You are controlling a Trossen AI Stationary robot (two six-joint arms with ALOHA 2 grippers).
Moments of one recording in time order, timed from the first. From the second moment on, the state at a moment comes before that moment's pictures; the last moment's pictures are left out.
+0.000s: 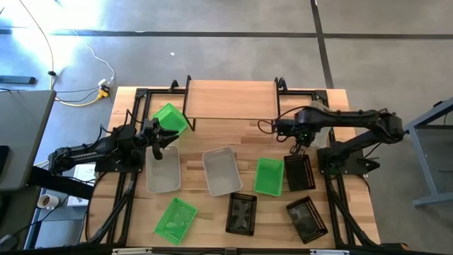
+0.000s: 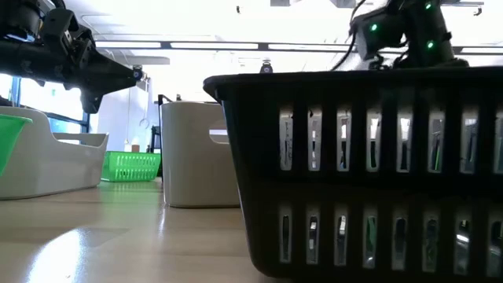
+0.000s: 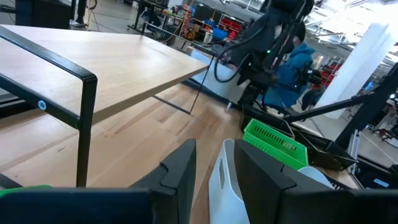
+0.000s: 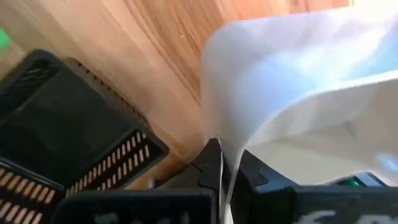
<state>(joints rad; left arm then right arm) 0.33 0.04 0.05 -0.08 -0.03 -0.36 -0.20 1.31 0.97 -1.44 0.15 0.38</state>
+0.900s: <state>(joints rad) 0.33 0.04 0.05 -0.07 -0.04 -0.36 -0.18 1.31 1.48 -1.57 0.41 0.31</state>
